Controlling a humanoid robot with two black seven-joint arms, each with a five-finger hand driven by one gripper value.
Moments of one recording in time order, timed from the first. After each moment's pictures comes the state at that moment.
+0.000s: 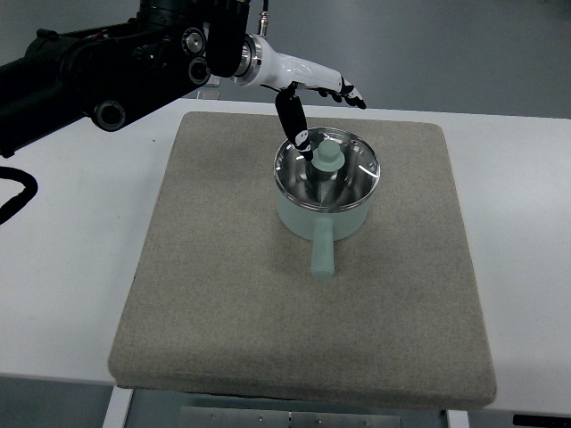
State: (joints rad) left arm -1.48 0.20 -0.21 -0.89 1.29 -0.56 -0.03; right arm 0.03 0.00 -0.05 0.18 0.03 0.01 0.10
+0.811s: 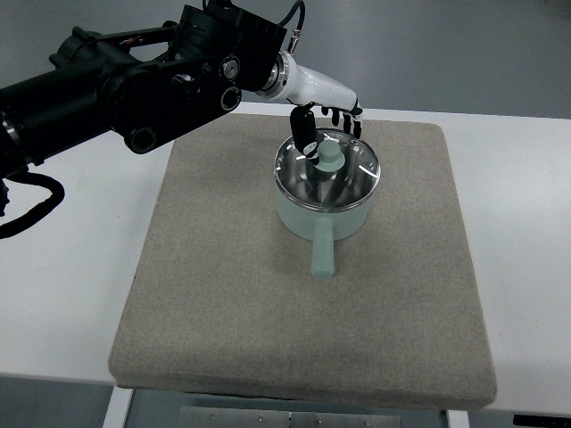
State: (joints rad) left arm -1.48 0.15 -0.20 -0.89 1.49 -0.56 -0.03; right arm 0.03 0.00 -0.05 0.18 0.03 0.01 0.10
